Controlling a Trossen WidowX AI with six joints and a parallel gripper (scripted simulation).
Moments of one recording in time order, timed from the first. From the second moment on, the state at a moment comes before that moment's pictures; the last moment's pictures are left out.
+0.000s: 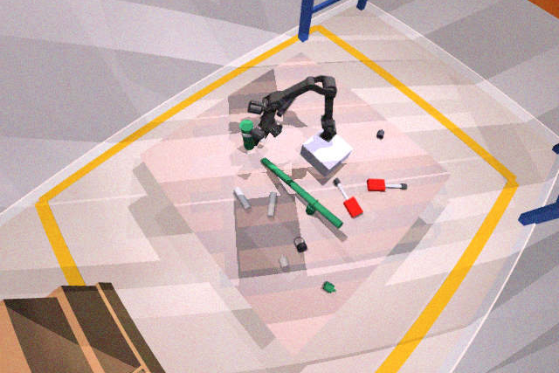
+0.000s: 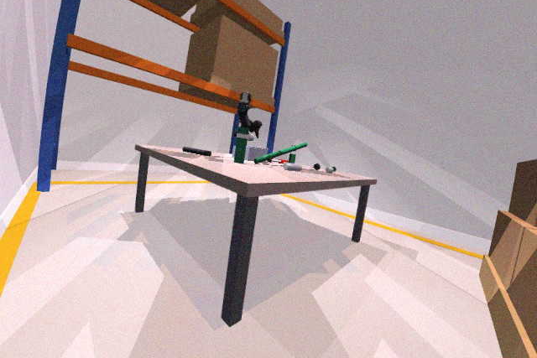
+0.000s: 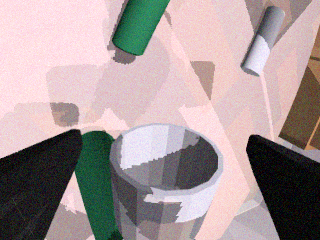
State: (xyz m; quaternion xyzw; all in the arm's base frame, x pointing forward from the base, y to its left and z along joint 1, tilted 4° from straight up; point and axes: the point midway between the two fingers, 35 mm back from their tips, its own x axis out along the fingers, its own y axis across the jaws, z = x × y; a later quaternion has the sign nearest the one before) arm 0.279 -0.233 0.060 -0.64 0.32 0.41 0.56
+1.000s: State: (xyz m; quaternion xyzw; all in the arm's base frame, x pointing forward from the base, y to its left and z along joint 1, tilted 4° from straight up) arm 0.283 -0.230 0.049 -0.64 0.32 0.41 0.56
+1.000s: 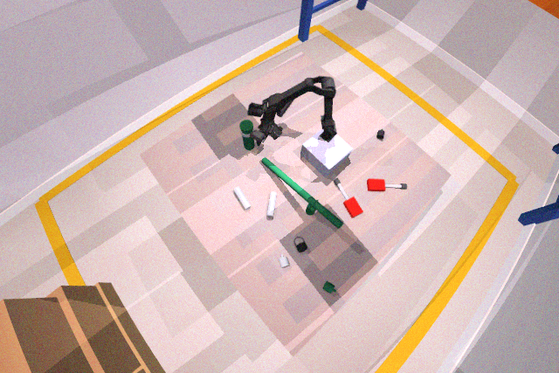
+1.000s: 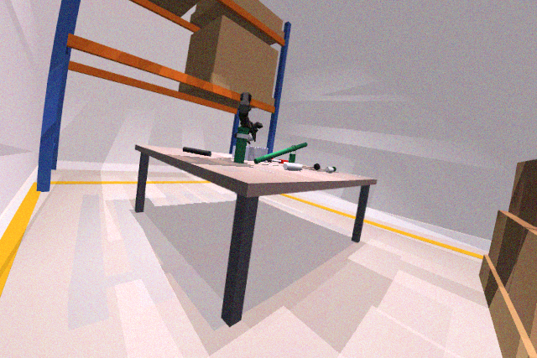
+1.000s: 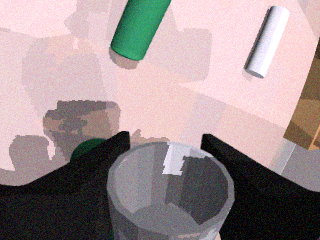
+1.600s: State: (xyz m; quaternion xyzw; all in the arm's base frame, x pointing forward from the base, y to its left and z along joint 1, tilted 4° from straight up) arm 0.296 -0.229 0.049 -0.62 0.37 0.37 0.59
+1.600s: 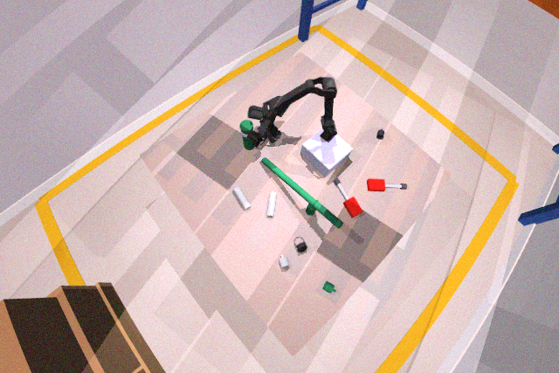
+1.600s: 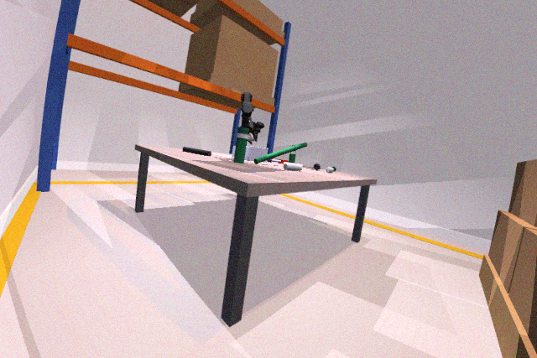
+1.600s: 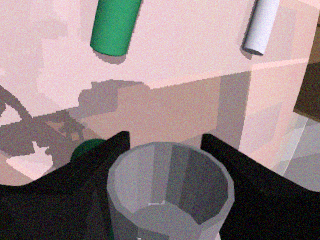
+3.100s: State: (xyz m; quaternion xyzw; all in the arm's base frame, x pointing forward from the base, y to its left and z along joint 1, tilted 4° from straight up) arm 0.309 -0.230 0.048 -0.59 0.41 0.32 0.61
